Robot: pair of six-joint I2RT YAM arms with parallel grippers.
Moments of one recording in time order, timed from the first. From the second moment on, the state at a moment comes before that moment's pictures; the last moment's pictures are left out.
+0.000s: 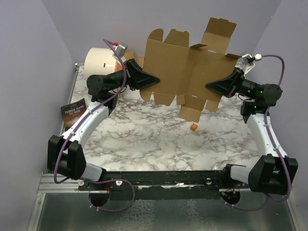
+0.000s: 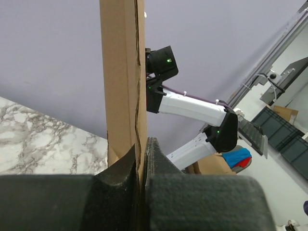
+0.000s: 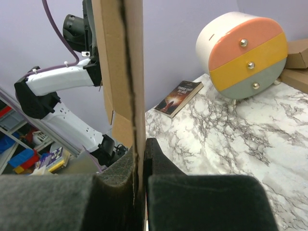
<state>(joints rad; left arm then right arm) -0.34 1.42 1.15 1.02 1.02 -1.29 -0.13 1.21 0.95 0.94 -1.29 1.15</state>
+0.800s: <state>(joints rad) -0.42 1.50 1.16 1.04 0.96 -1.27 -0.13 1.22 0.95 0.98 -1.30 1.20</state>
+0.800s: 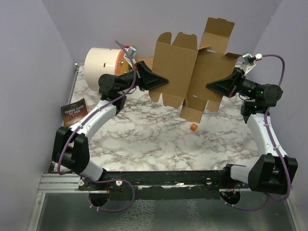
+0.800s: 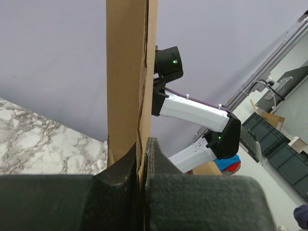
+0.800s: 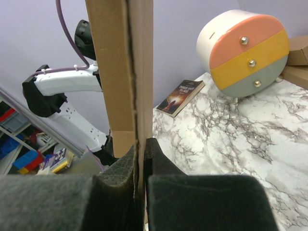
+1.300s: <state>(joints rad) -0.46 1.55 1.17 1.04 0.93 -1.25 -0.13 1.22 0.95 0.98 -1.30 1.20</state>
